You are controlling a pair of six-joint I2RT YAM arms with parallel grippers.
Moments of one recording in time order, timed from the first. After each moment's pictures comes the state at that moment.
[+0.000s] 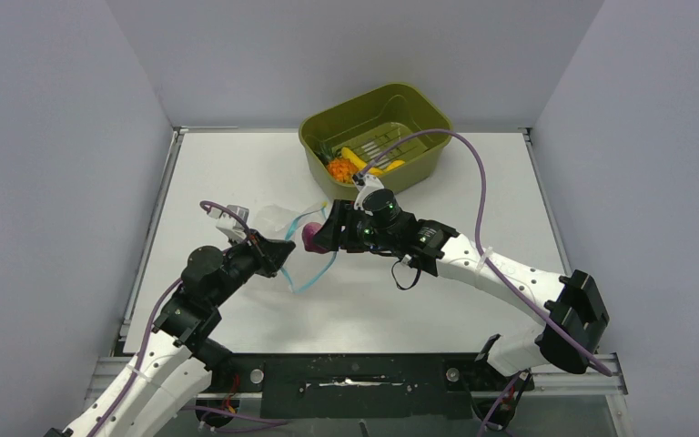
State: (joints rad) left arm -0.52 0.55 0.48 -0.07 0.12 -0.57; right arm 0.90 1.40 1.11 -0.22 -0.07 0.79
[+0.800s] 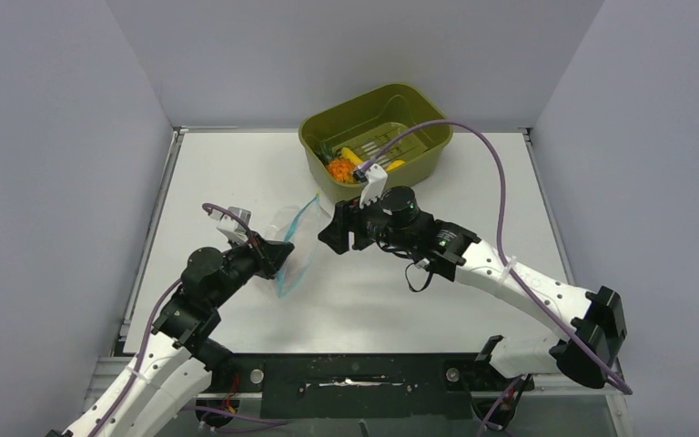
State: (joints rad) left arm -0.52 0.54 0.48 -0.08 0.12 -0.53; right arm 0.90 1.31 1.12 -0.20 -0.09 0.49
